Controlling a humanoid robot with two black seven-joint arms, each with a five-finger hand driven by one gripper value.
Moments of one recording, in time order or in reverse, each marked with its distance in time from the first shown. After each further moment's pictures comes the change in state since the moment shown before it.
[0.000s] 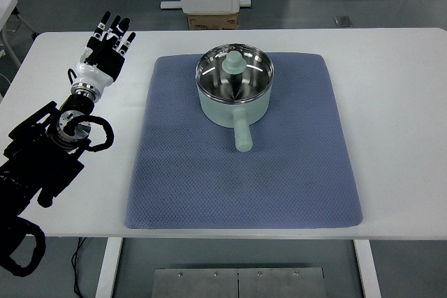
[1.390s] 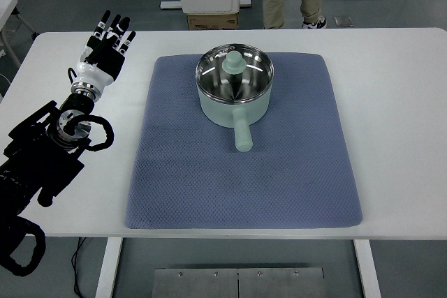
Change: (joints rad) left arm -0.003 0.000 0.000 0.000 0.002 -0.003 -0.001; right arm 0.000 0.000 0.000 0.000 0.000 0.000 0.000
